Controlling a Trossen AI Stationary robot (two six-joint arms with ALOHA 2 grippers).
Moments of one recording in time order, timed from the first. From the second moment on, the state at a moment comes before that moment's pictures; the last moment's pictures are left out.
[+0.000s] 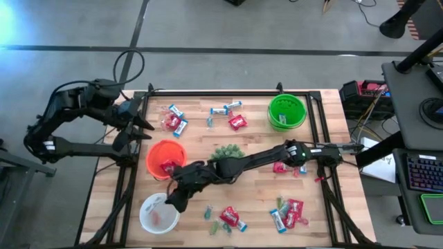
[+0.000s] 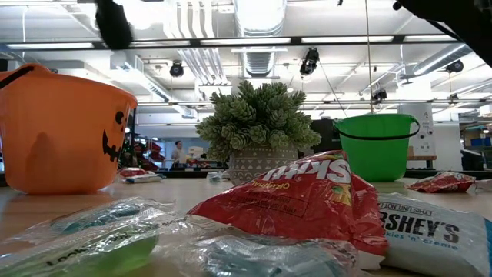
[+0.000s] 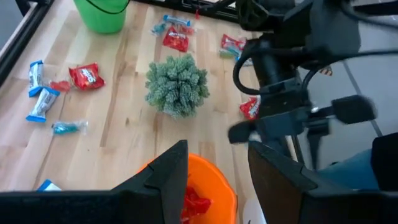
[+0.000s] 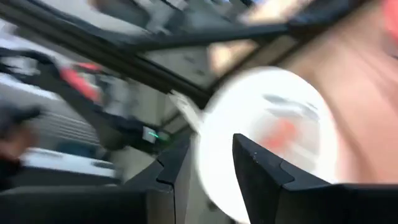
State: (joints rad) left arm 0.33 0.86 1.44 -1.29 0.43 0.04; right arm 0.23 2.47 2.36 -0.29 -0.21 0.90
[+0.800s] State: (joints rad) left arm 0.33 0.80 1.45 -1.42 0.38 0.15; right arm 0.24 2.19 2.36 -1.03 0.10 0.88
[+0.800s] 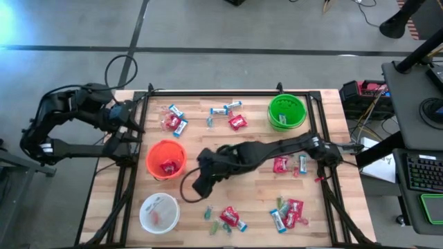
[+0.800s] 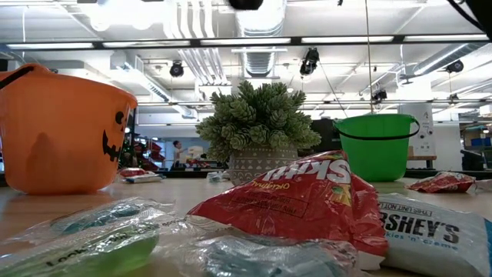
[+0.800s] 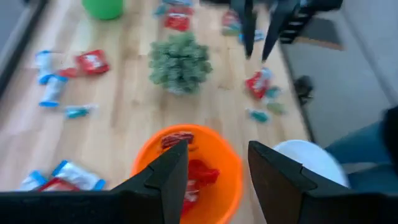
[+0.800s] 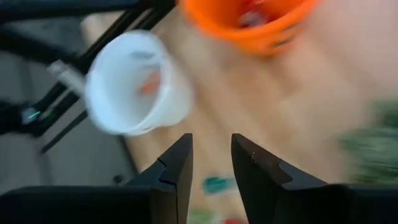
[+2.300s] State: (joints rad) left arm 0.34 0.95 1.45 -1.23 -0.15 -0.05; right arm -0.36 1.90 2.33 -1.41 0.36 -0.07
